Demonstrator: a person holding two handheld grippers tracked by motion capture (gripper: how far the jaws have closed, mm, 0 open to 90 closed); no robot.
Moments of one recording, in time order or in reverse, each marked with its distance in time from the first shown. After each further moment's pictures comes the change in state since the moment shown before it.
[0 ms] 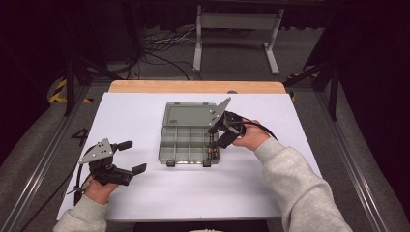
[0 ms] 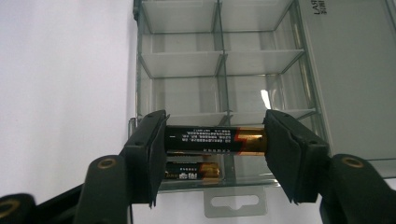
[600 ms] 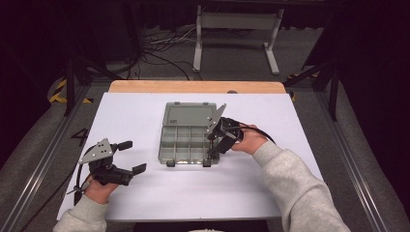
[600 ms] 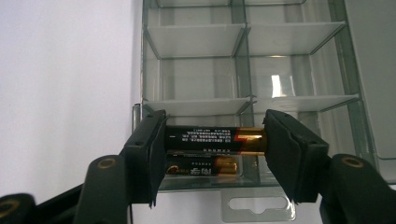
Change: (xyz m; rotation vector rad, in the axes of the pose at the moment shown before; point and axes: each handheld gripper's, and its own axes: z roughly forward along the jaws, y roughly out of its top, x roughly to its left) left arm 0.000 0.000 0.000 -0.002 0.000 -0.002; right arm 0.004 -0.007 0.019 0.058 0.036 -0.001
